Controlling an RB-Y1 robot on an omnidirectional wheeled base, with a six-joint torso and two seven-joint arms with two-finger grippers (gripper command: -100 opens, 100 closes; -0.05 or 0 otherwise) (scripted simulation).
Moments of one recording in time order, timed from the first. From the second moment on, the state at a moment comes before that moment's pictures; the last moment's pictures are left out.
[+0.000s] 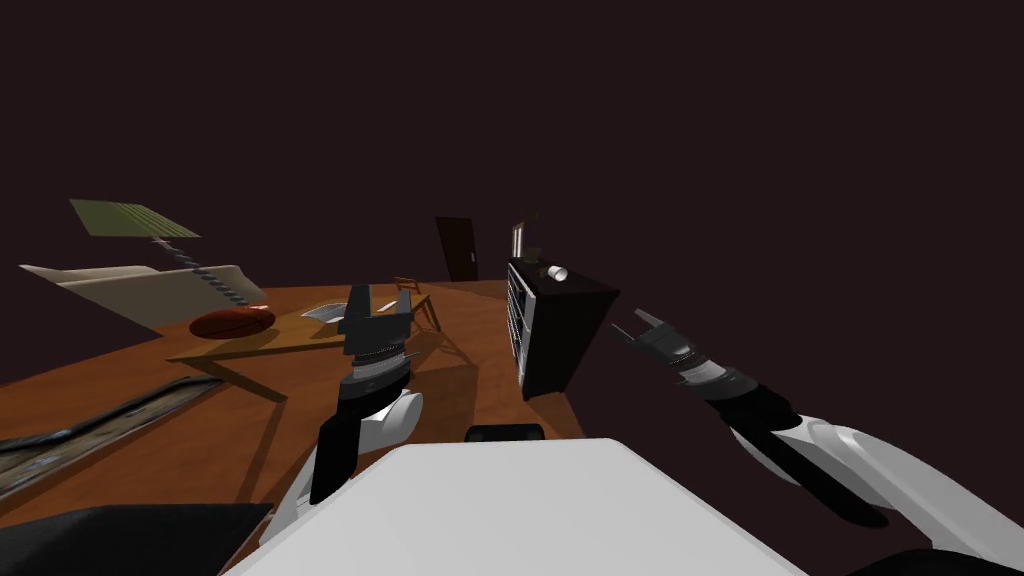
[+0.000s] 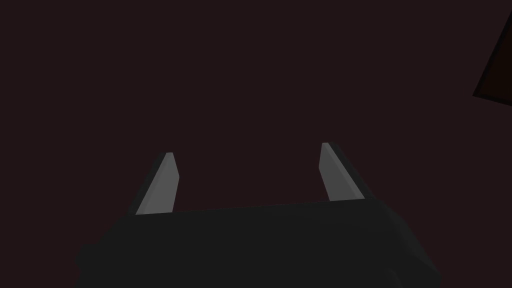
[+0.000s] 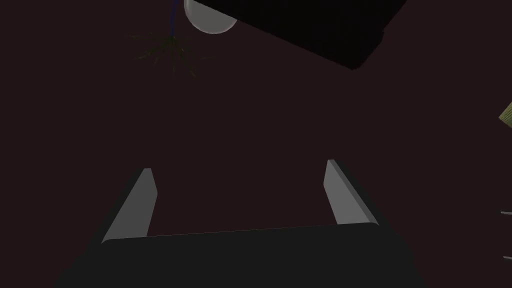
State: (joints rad) left arm 0.45 -0.01 0.04 -2.37 0.04 -0.61 -0.01; right arm 0.60 -0.61 -0.65 -2.09 0.69 -0.65 0.32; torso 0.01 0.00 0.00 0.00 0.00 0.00
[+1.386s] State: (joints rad) left arm 0.45 -0.01 0.04 -2.37 0.04 -0.61 -0.01; right arm 0.67 -0.92 -1.02 -1.96 1.07 -0.65 0.59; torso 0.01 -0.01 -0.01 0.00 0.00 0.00
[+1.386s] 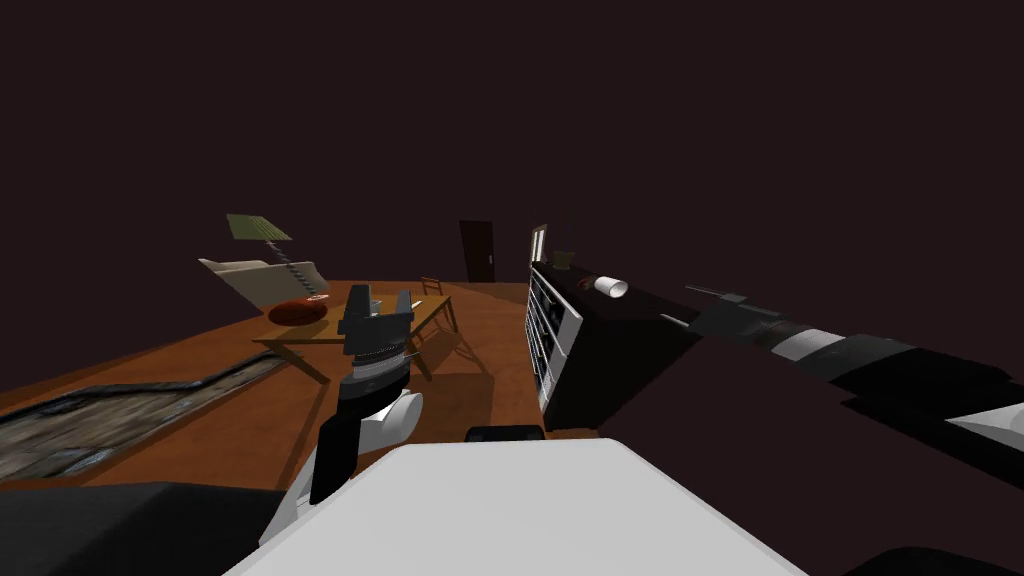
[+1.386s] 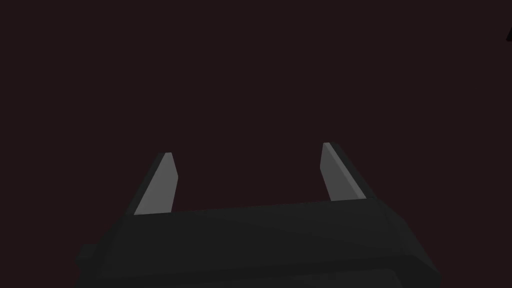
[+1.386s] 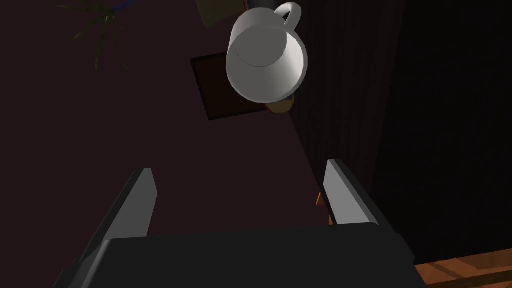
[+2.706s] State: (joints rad) left arm 0.45 -0.01 0.04 -2.37 0.04 -0.61 -0.01; right arm 0.79 -1.14 -1.03 -1.81 0.92 -0.56 0.86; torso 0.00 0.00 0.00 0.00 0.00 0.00
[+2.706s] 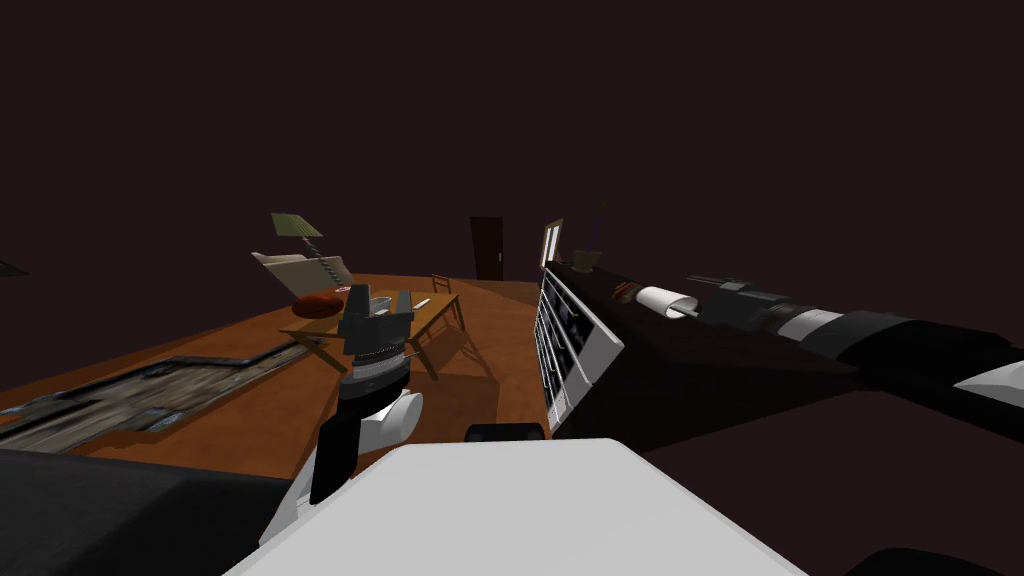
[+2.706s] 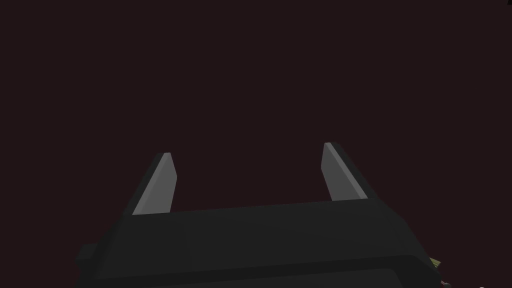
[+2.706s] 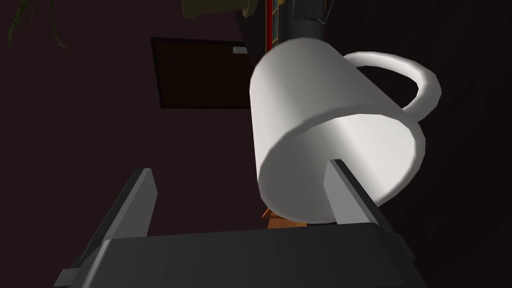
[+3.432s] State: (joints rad) left arm 0.45 -0.01 0.04 -2.37 0.04 -0.61 -0.01; right arm 0.83 -1.21 -1.00 -1.74 0.77 -0.50 0.98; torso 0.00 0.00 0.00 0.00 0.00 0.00
